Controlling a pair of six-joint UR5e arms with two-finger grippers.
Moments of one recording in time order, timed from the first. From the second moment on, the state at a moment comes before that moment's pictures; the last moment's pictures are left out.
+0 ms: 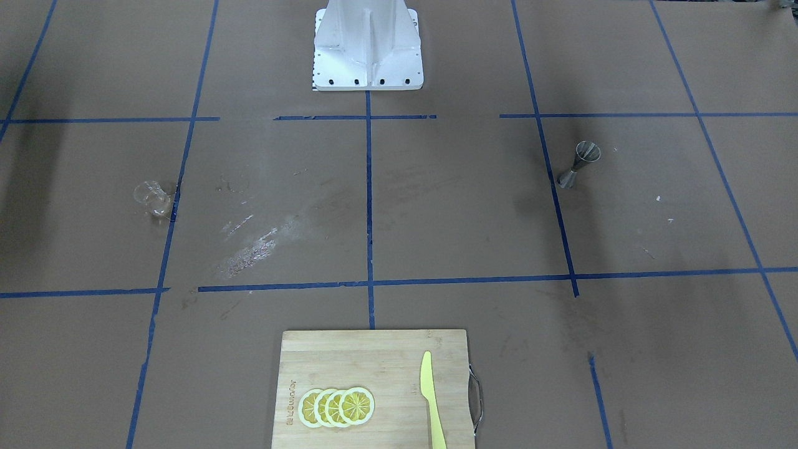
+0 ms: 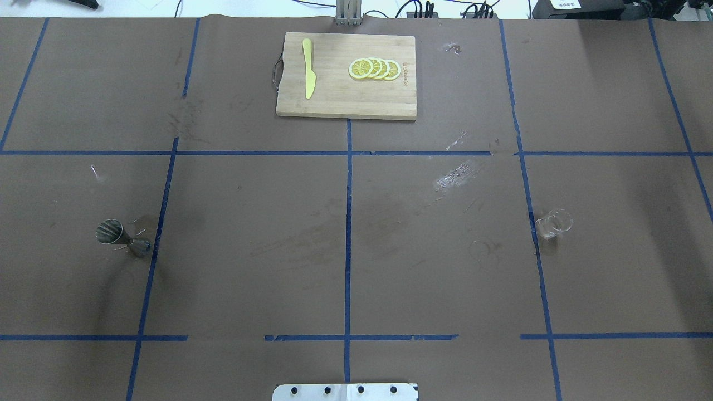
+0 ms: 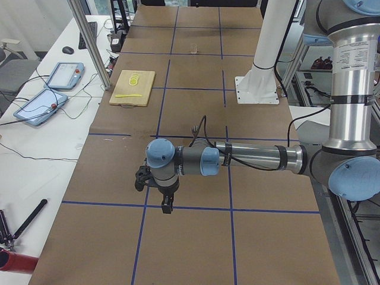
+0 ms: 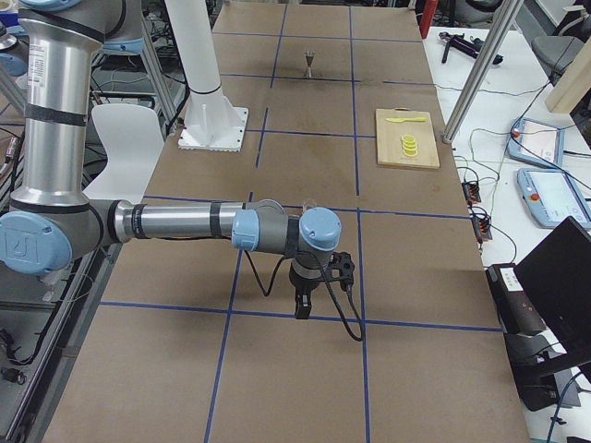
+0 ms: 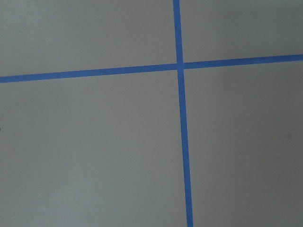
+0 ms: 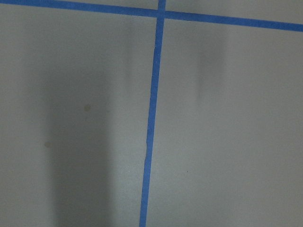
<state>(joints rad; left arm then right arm) -1.56 -1.51 -1.68 -1.52 -2.33 0.06 1.51 -1.72 1.78 -1.72 2.30 -0.09</state>
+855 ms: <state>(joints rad) -1.55 -1.52 -1.69 -1.66 -2.32 0.06 1.51 -1.72 1.78 -1.72 2.30 -0.09</state>
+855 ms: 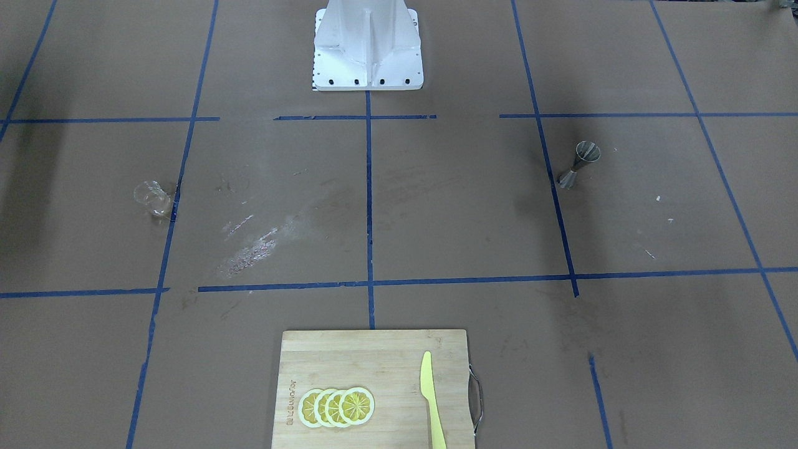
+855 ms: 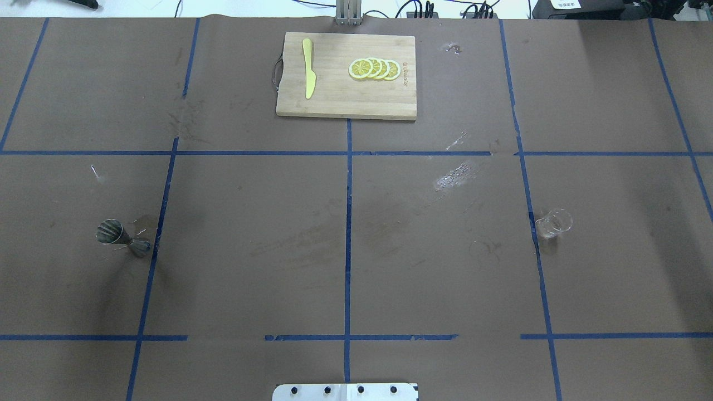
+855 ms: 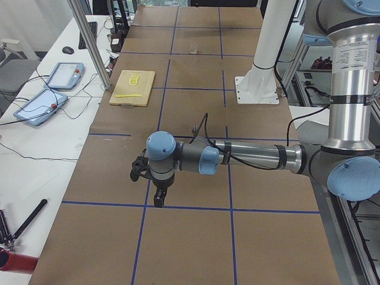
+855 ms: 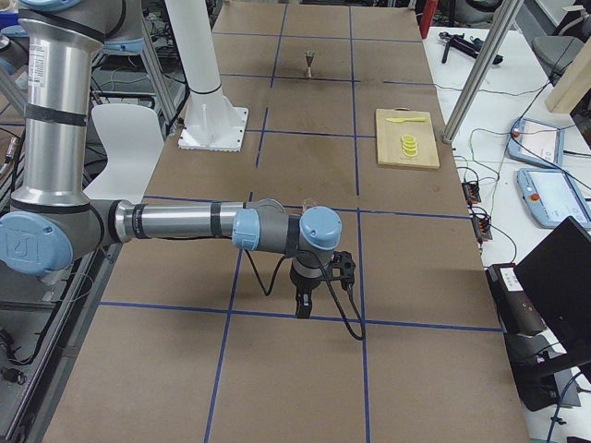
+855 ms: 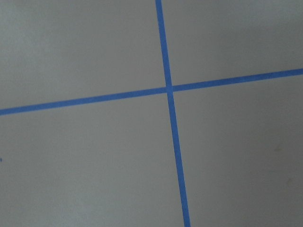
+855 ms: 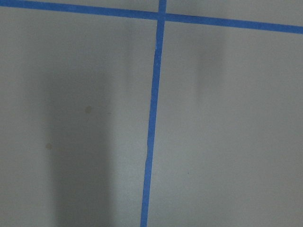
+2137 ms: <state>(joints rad) -1.55 -1.53 -1.63 -2.34 -2.38 -0.03 1.50 -1.68 1.81 -1.46 2.30 -0.07</state>
